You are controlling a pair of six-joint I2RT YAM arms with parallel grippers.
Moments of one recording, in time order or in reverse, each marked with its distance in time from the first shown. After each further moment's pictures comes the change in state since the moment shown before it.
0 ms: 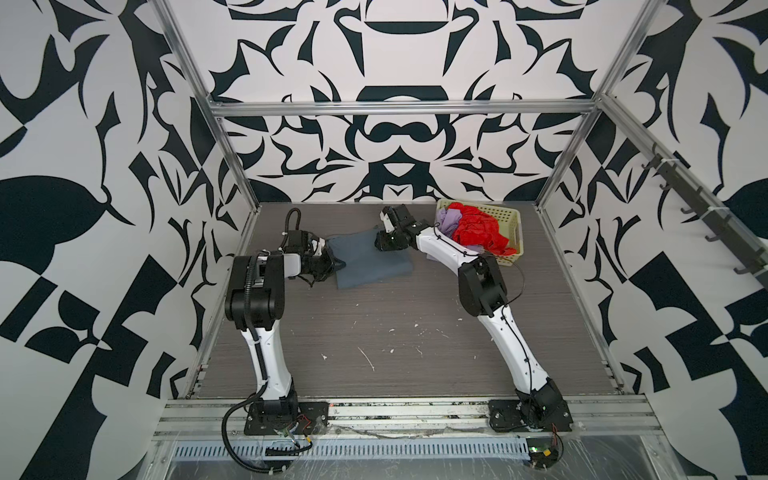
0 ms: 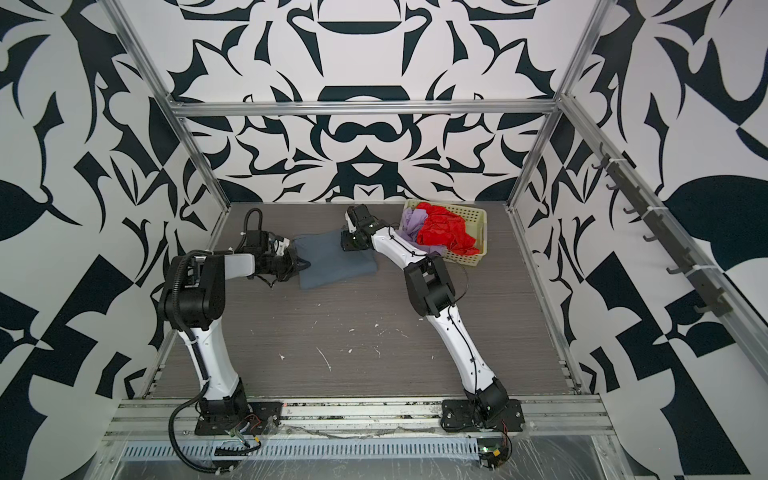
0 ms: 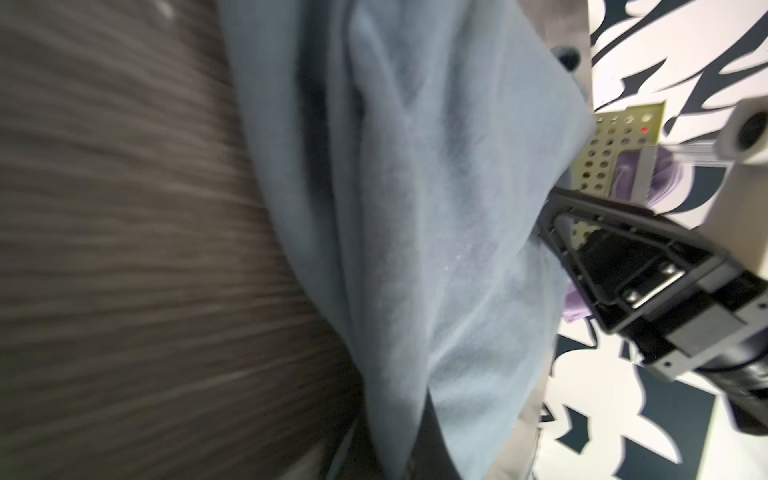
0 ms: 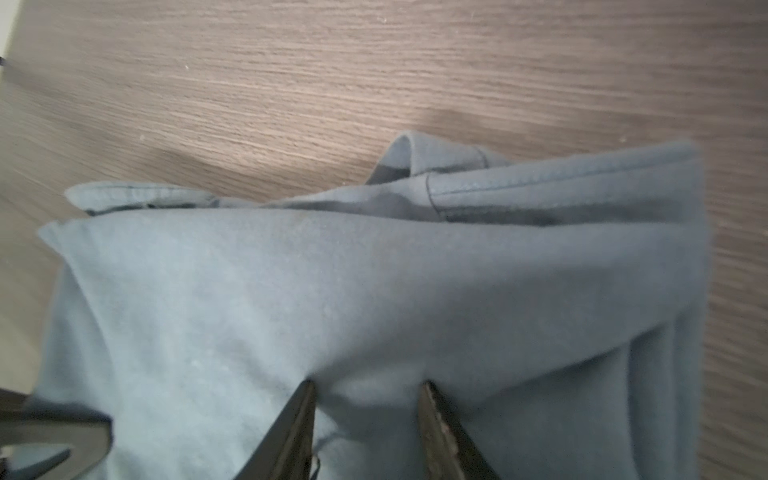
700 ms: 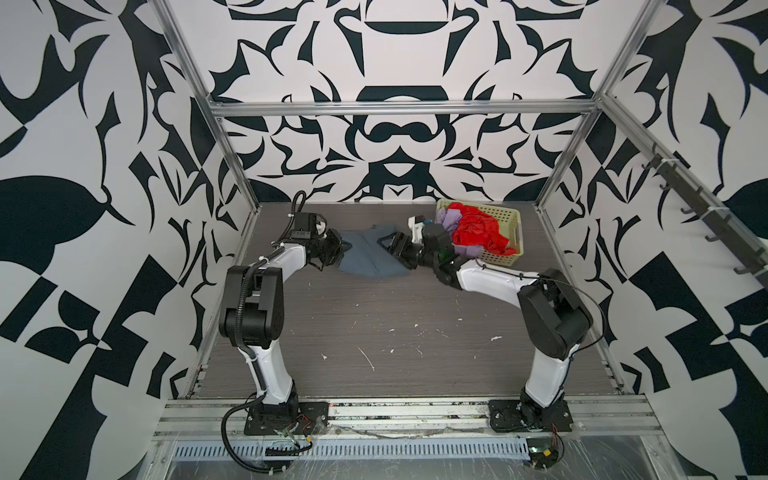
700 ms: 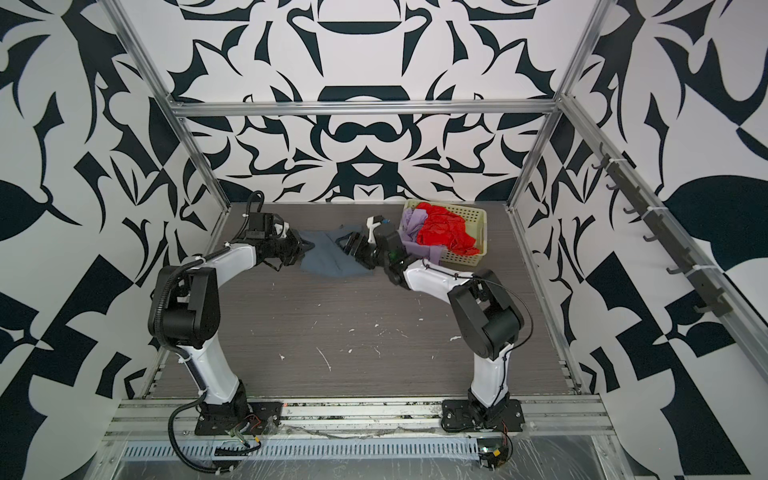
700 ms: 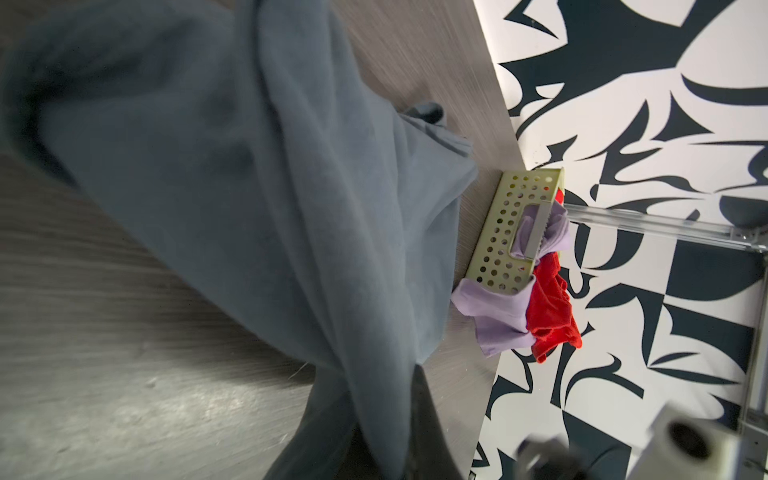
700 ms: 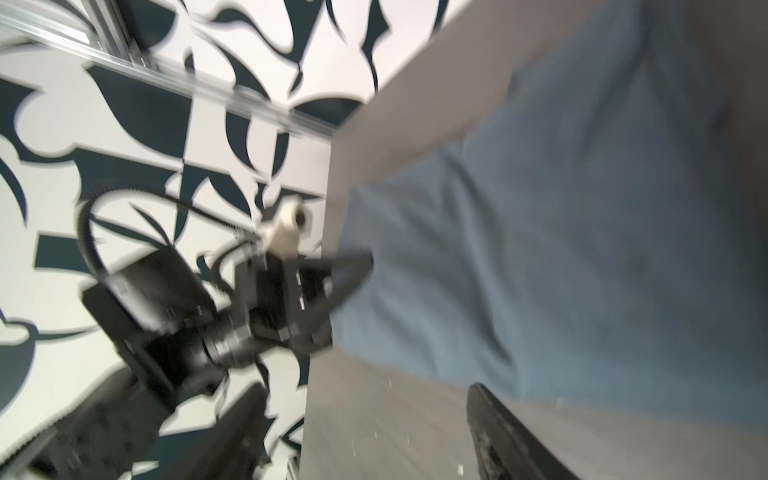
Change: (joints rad) left arm -0.092 -0.158 0.087 -0.092 -0.135 -0.283; right arm 0.101 -0.747 -1.168 0.904 -0.096 0.735
